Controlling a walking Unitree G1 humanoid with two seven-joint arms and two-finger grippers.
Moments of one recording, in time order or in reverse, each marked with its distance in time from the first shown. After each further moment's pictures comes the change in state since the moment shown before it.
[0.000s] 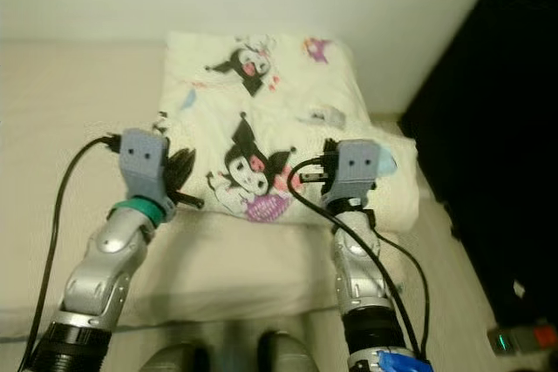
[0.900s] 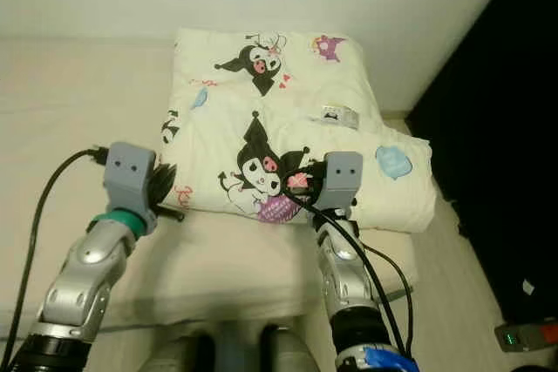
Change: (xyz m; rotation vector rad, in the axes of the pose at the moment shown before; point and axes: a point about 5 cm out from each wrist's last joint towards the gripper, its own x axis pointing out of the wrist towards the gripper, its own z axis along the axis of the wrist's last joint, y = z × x) left arm -0.016 0.024 -0.020 0.090 0.116 0.031; right arm 0.006 0.002 -0.033 0.086 0.213 0.019
